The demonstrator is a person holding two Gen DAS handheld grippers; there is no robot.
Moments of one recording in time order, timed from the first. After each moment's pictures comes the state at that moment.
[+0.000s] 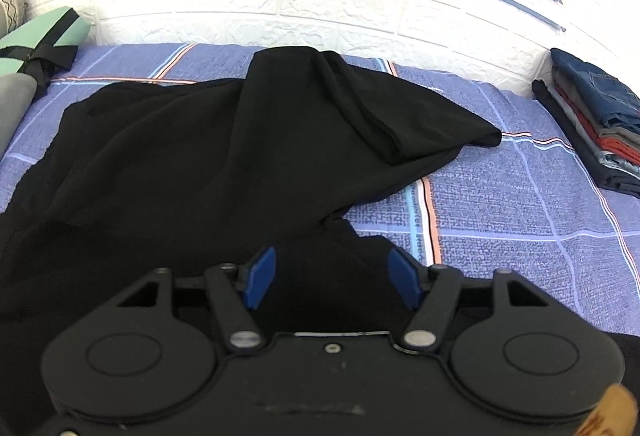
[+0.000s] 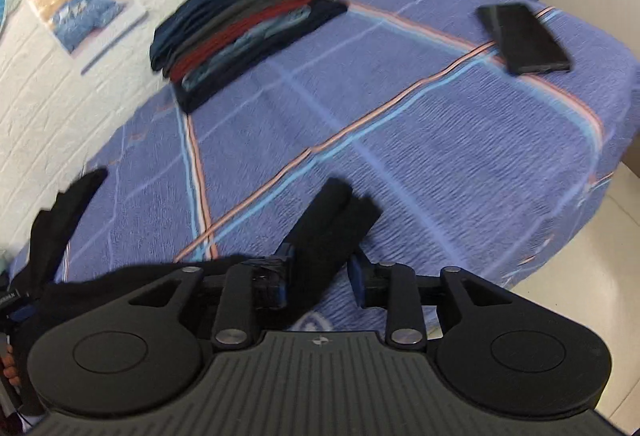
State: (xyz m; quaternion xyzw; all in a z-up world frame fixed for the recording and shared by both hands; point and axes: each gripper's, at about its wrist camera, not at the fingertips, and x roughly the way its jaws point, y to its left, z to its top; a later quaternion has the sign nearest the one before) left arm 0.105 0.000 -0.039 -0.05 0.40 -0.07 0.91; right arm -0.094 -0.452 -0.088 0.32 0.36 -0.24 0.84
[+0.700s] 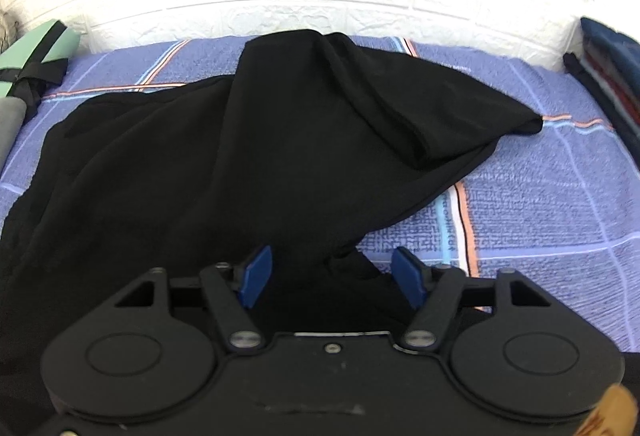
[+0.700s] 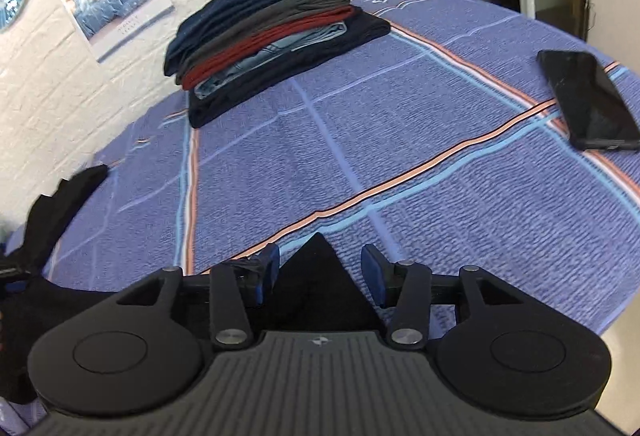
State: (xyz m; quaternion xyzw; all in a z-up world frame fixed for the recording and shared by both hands) left arm 0.154 -0.019 -0.062 0.01 0.43 -0.04 0.90; right arm -0.055 -0.487 -0.106 0.28 0.35 -0.18 0.88
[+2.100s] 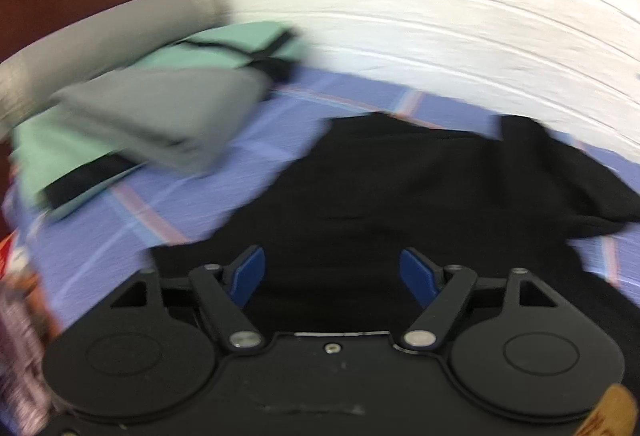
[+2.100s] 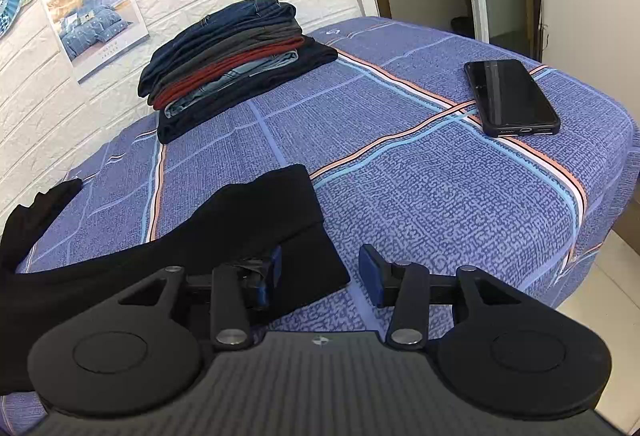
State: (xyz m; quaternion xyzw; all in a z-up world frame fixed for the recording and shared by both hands) left arm 0.036 0.147 -0.018 -0.07 0.35 0.19 0.92; right arm -0.108 -0.479 -0.110 0.25 0.30 -0.25 0.89
